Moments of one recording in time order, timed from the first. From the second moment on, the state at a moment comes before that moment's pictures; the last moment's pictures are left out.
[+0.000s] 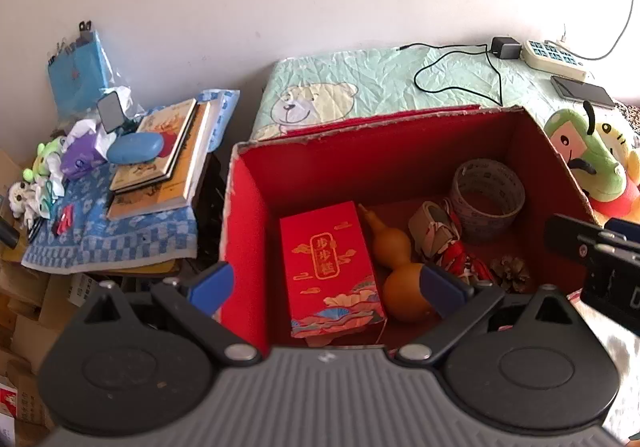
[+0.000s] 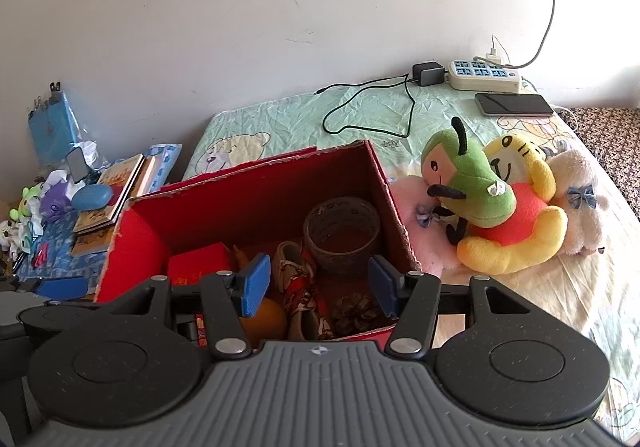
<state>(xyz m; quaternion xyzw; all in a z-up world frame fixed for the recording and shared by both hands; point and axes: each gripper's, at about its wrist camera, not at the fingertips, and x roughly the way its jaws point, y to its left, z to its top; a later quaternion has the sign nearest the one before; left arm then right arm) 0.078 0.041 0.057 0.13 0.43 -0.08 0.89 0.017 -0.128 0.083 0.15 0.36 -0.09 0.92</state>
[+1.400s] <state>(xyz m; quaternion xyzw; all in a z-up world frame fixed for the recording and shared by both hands) 0.126 0.037 0.018 0.12 0.47 -0.11 0.87 0.071 -0.138 0.050 0.13 0.40 -0.09 0.90</state>
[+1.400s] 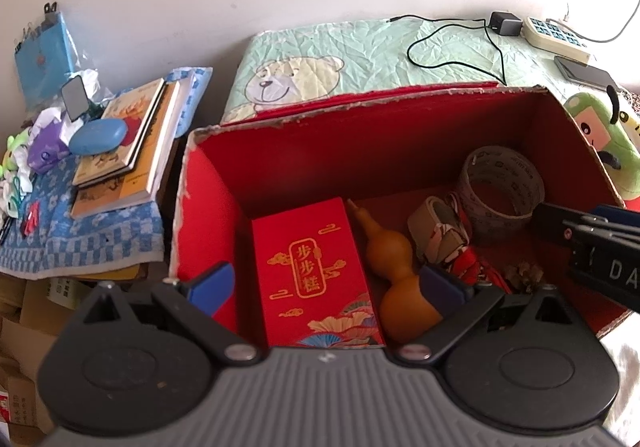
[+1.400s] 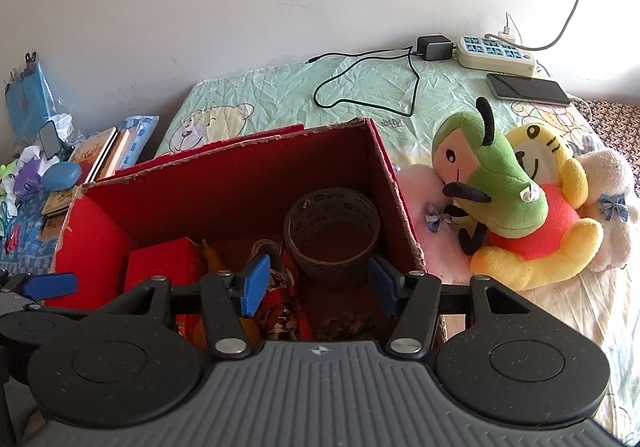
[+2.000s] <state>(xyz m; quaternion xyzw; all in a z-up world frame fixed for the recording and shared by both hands) 0.123 0.031 0.015 0.12 0.47 -0.14 0.86 0.072 -0.146 0.046 0.15 0.41 -0.09 0.89</state>
